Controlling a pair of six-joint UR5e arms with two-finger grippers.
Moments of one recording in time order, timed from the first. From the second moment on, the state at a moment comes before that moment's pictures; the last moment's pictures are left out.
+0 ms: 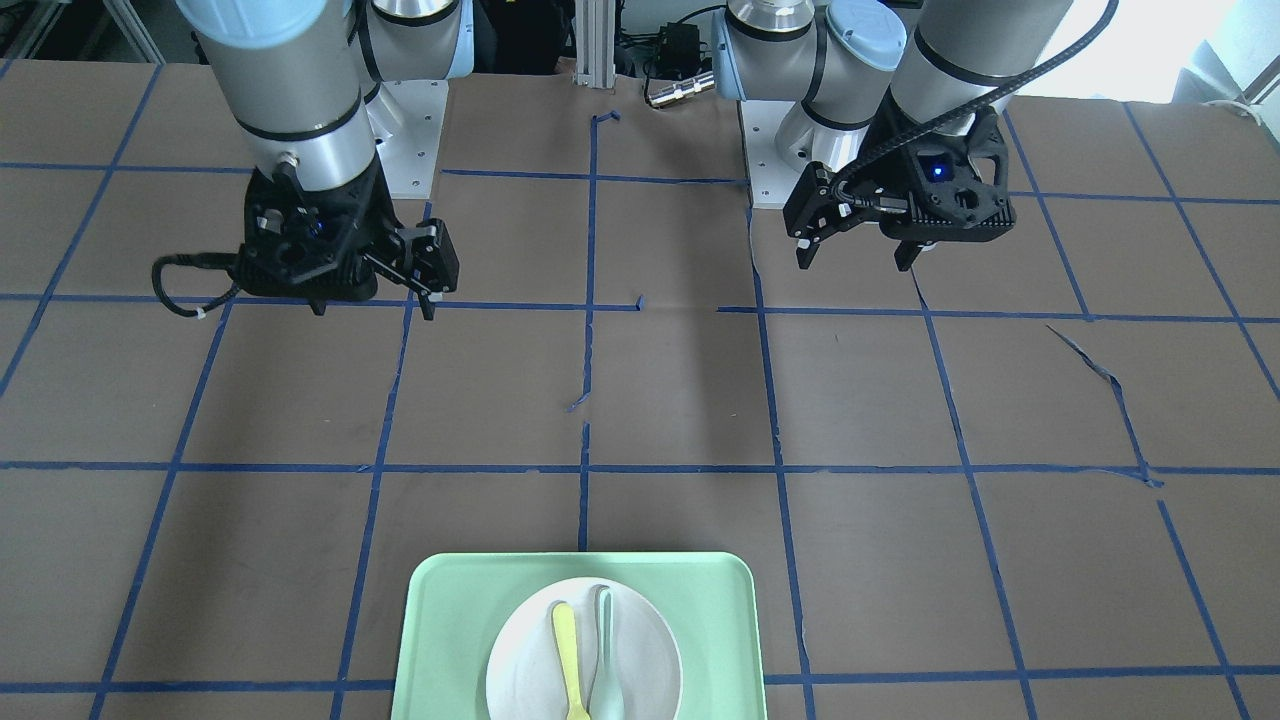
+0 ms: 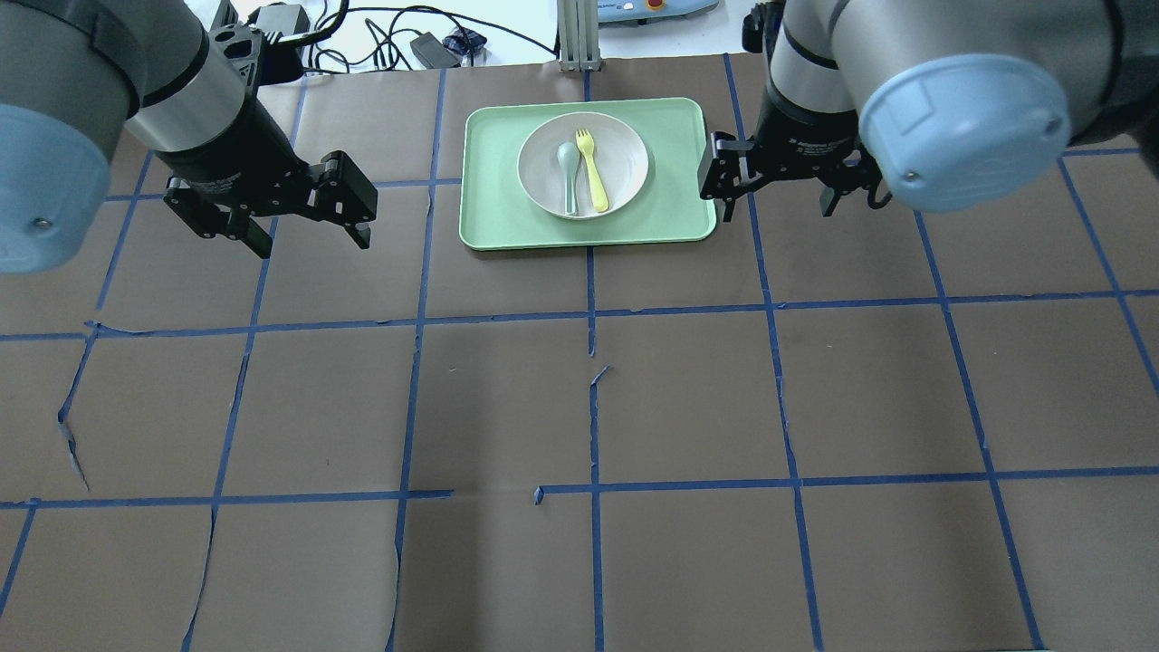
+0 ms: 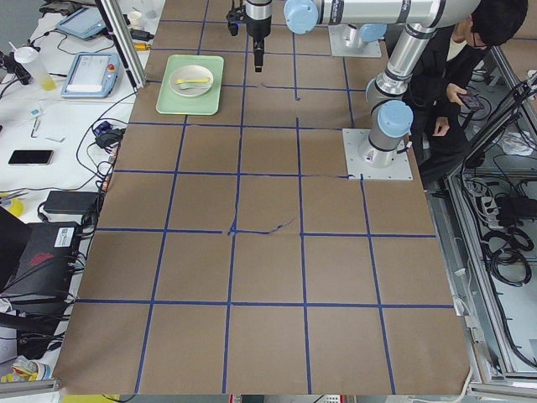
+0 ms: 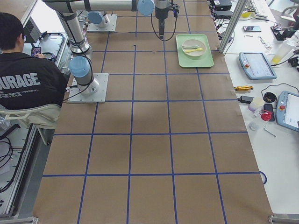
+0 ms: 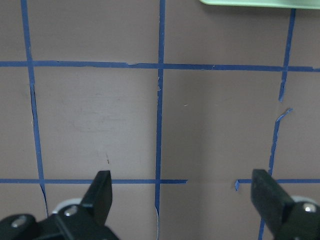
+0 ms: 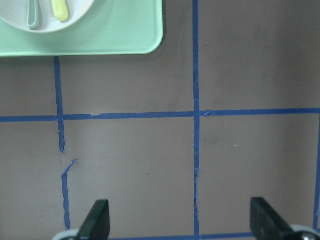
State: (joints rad) left arm -1.56 -1.53 -1.65 -1.51 1.53 -0.03; right arm 1.72 -1.45 1.57 -1.75 -1.62 0.14
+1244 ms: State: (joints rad) left arm -1.56 -1.54 -1.66 -1.51 1.53 -0.03; right arm 1.83 -0.70 1.03 -2.00 -1.56 0.25
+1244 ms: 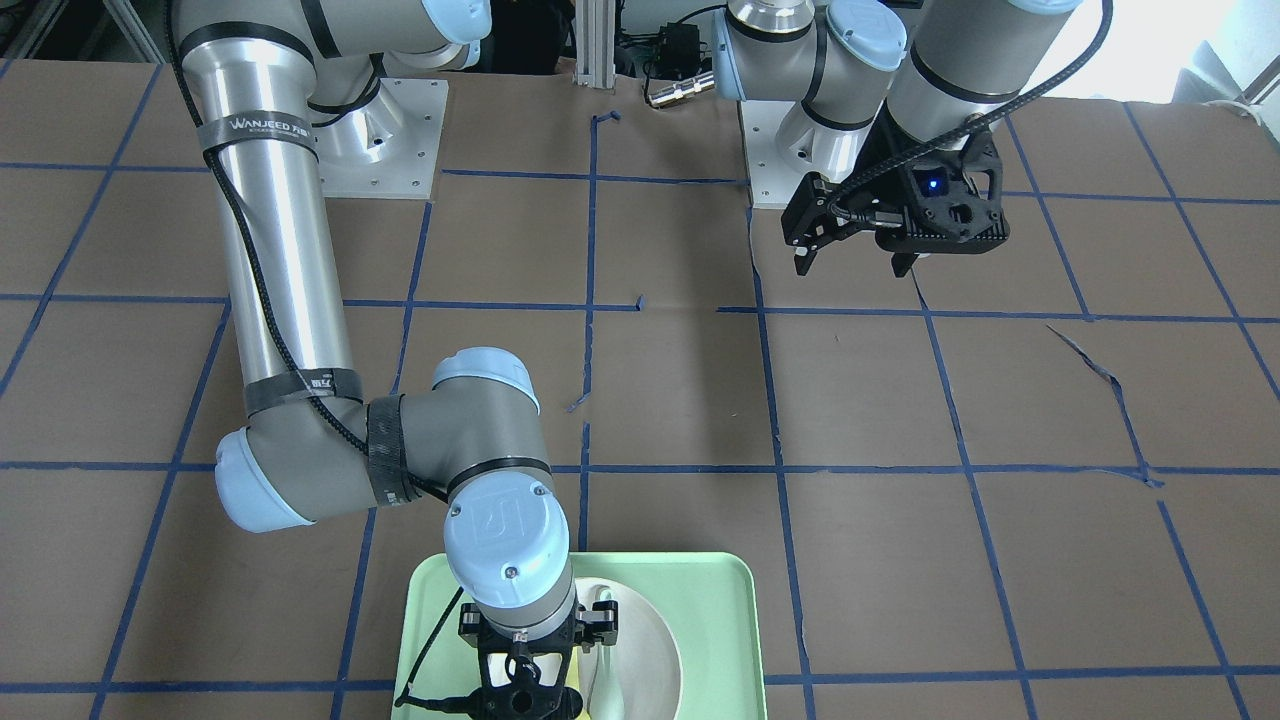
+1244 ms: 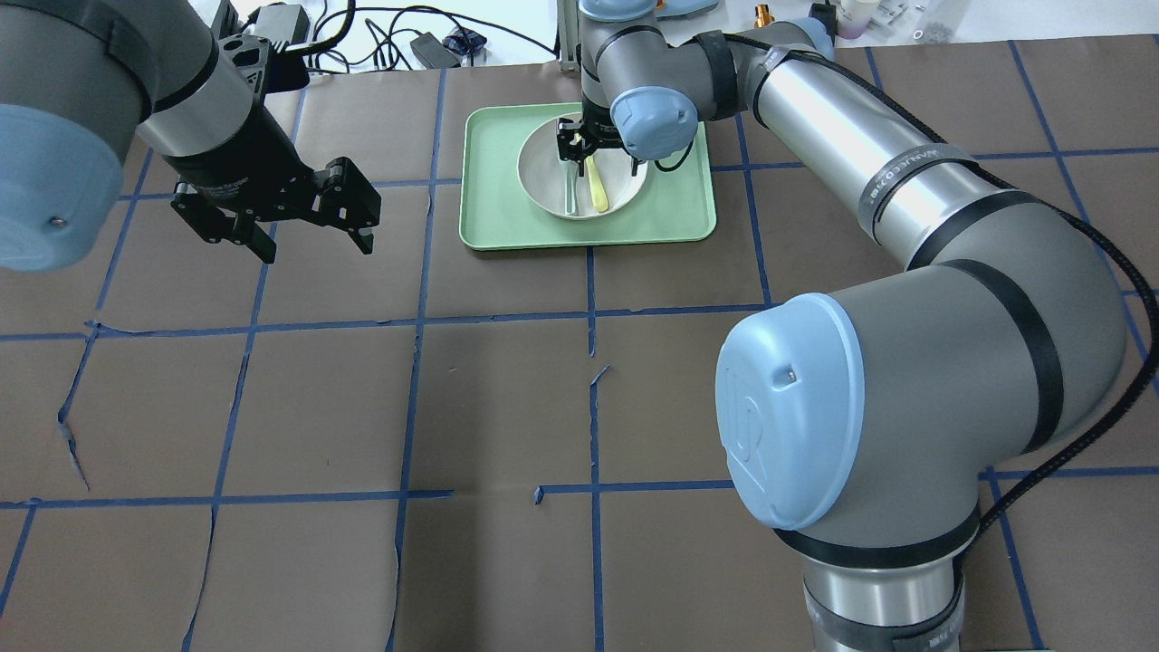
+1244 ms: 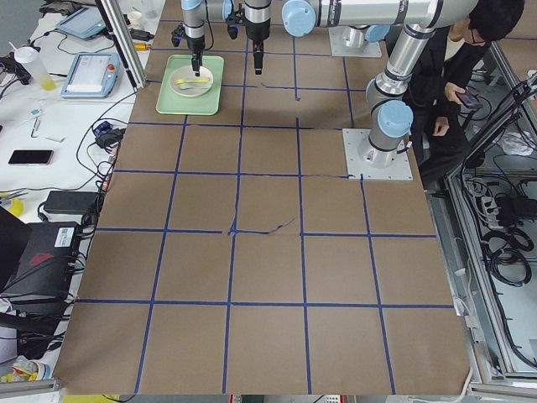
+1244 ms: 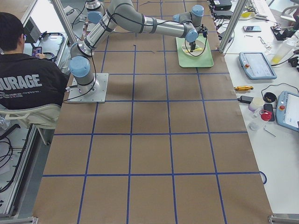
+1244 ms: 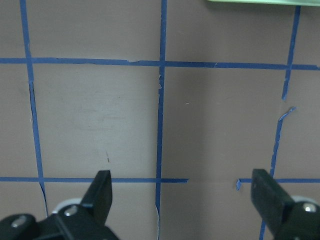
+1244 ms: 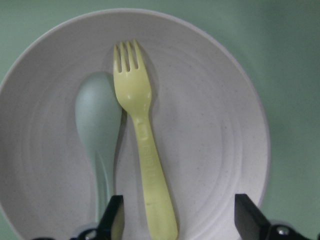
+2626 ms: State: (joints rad) left arm -1.56 -1.54 -1.66 -1.51 1.53 -0.03; right arm 1.83 -0.68 1.03 -2.00 -1.54 0.22
